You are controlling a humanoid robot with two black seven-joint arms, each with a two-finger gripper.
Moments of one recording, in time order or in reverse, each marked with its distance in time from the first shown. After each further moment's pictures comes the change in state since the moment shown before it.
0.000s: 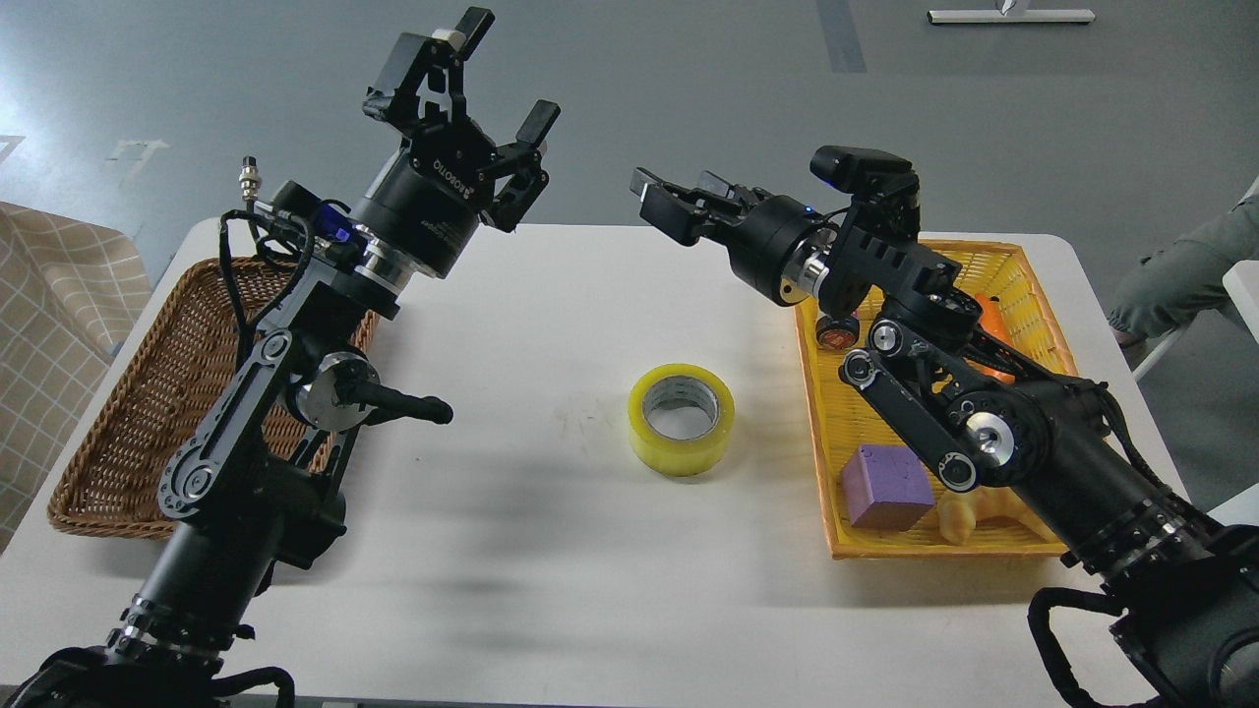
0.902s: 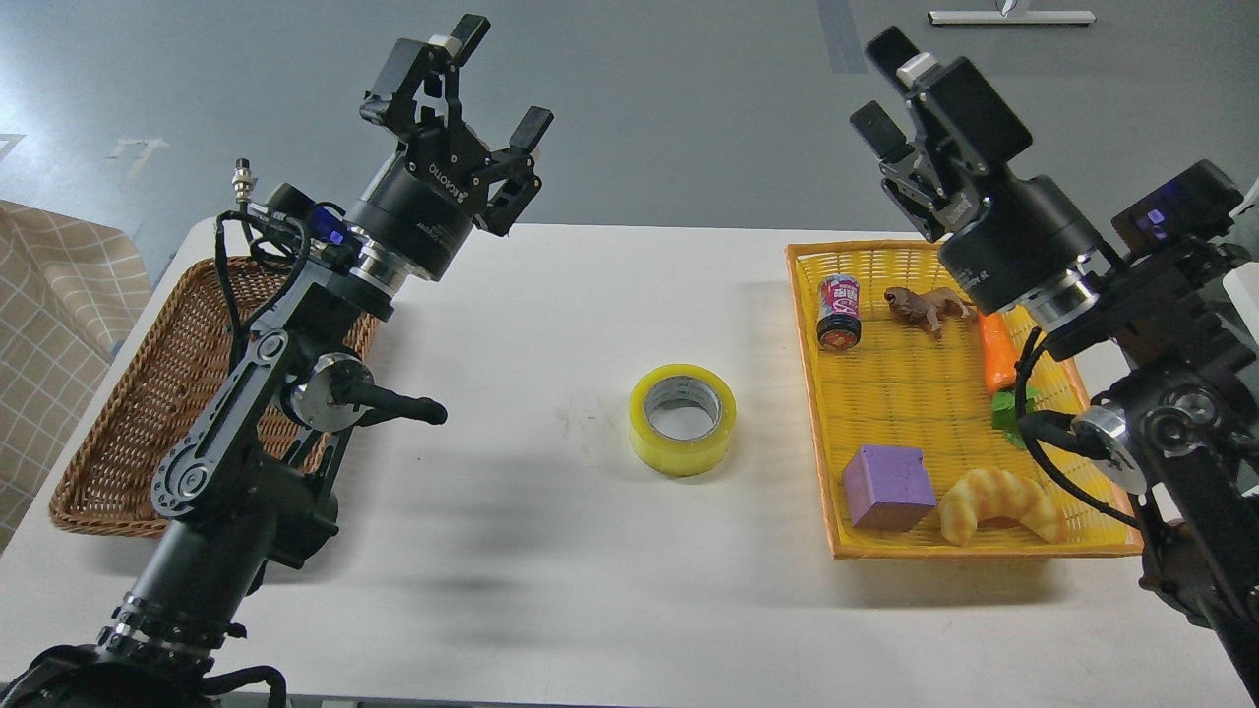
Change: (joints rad) left arm -0.004 0.020 0.008 0.012 -0.002 -0.043 0.000; right arm -0.480 -0.239 0.466 0.586 0.743 0.103 0.077
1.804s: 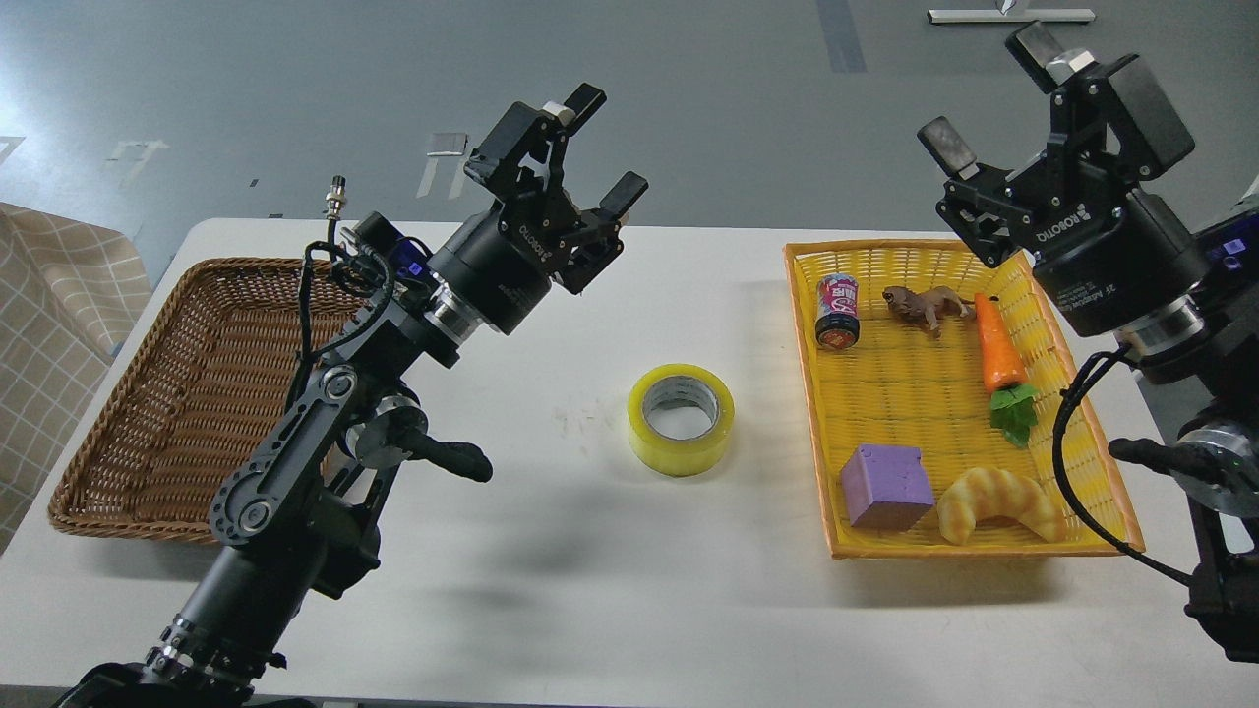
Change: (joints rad) left arm 0.032 -0.089 0.064 -0.008 0.148 -0.055 -0.014; right arm -0.027 -0.027 0.107 -0.069 0.220 0.222 -0.007
